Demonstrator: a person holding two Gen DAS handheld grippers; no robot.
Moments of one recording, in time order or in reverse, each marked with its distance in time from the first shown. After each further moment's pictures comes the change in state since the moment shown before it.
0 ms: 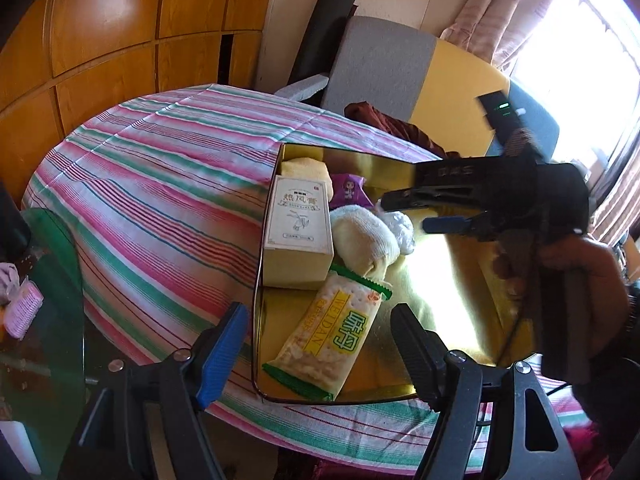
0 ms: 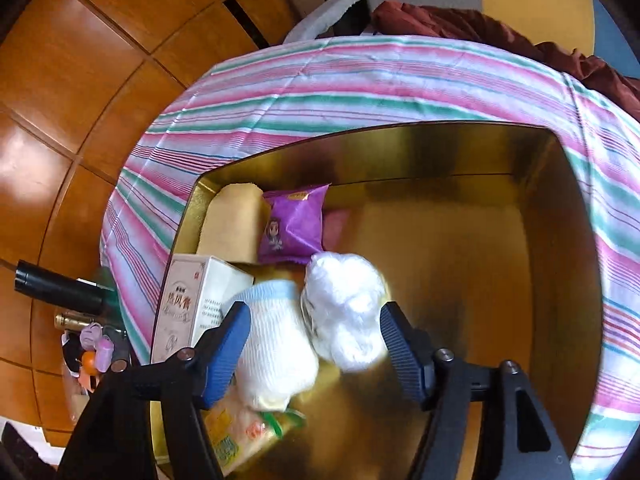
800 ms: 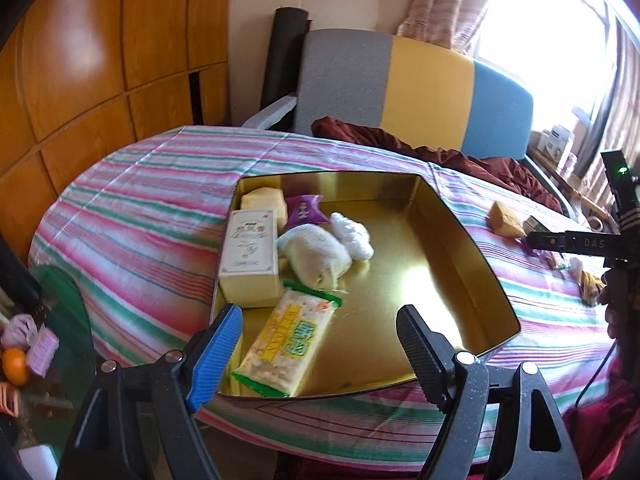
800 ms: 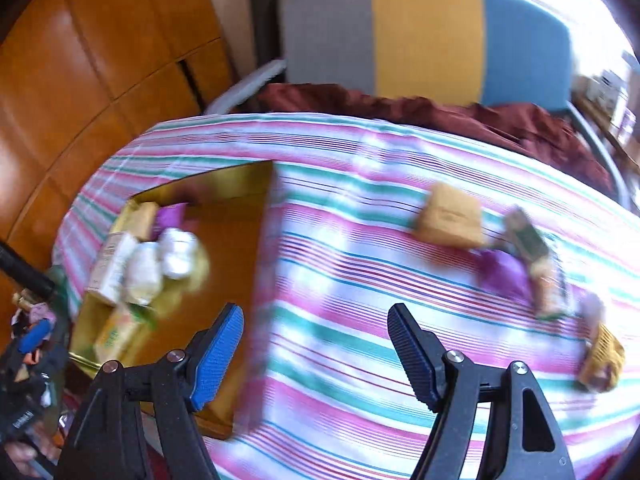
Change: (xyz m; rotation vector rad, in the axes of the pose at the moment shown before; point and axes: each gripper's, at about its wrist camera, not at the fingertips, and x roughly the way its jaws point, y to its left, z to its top) left arm -0.028 -0.058 -0.001 0.176 -0.066 0.021; right arm -0.163 -0.123 -0.088 0.010 -0.229 -0.281
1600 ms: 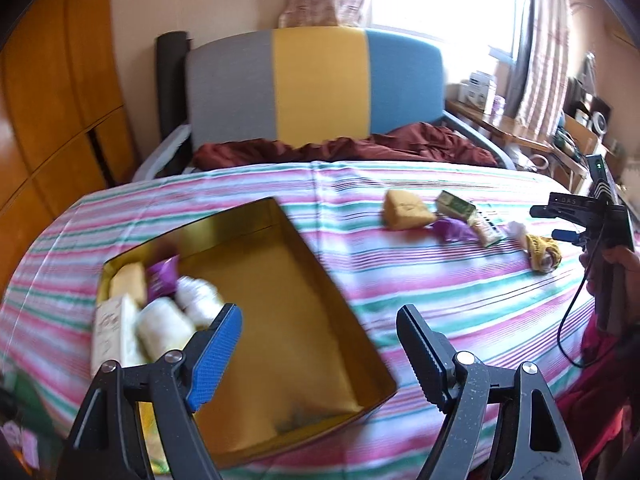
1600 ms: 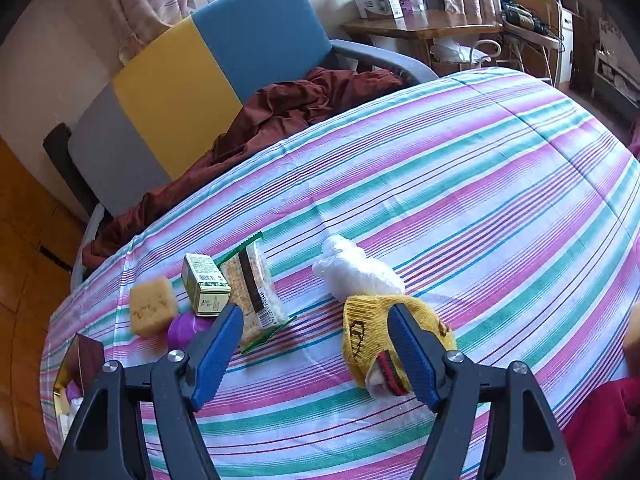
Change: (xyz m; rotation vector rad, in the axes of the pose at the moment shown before) left arm 0.028 -0.149 0.049 0.281 0.024 -0.172; right arm -0.053 -0.258 -0.050 0.676 -0.167 -0.215
